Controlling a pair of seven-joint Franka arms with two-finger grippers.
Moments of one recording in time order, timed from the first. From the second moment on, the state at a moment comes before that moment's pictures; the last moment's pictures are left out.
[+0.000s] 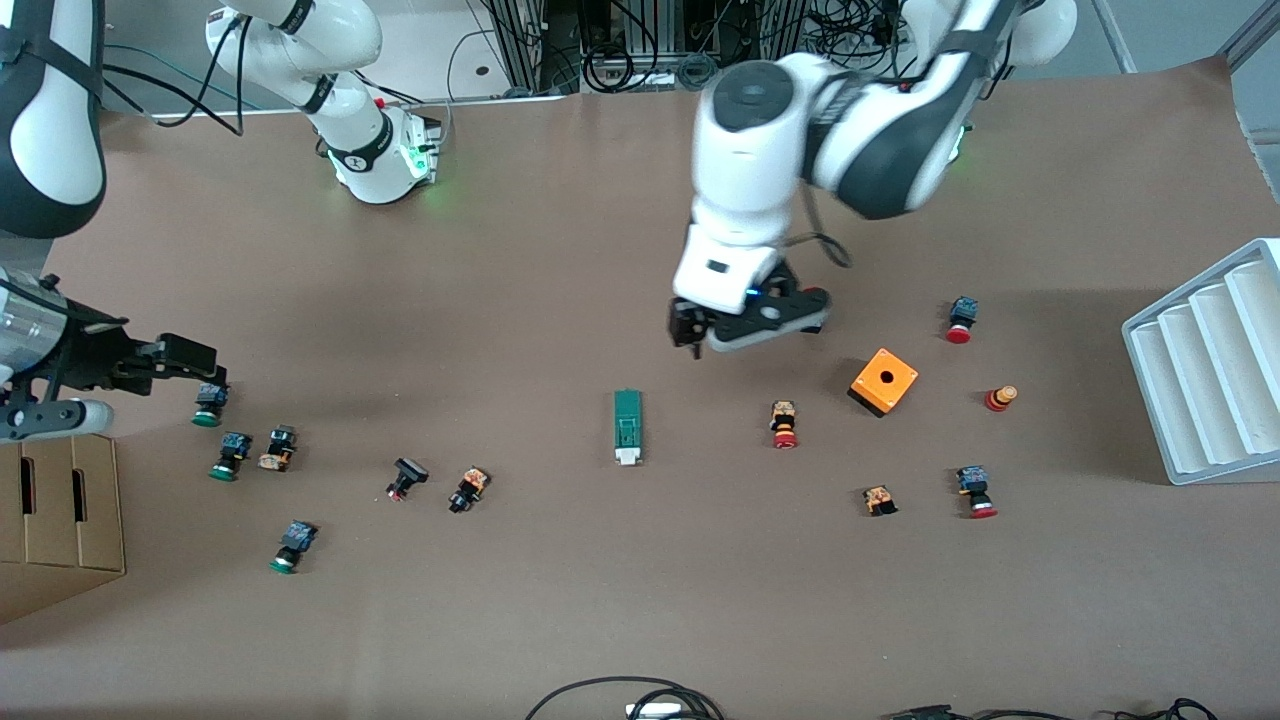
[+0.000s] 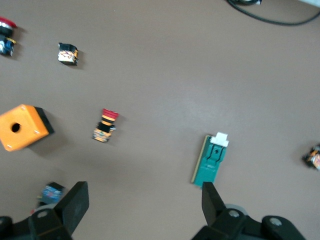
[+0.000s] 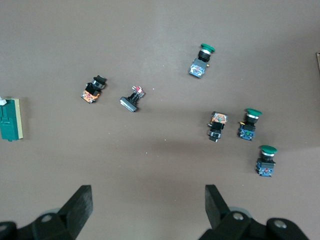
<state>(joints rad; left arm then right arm) -0.64 0.29 -0.13 -1.59 0.23 2.00 -1.22 0.07 0.16 -0.12 -1.55 0.12 1.63 -0.10</state>
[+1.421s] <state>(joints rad) -0.99 0.76 -0.13 -1.60 1.25 2.18 -2.20 0.13 0.34 -0.11 -1.55 0.36 1.75 -0.14</state>
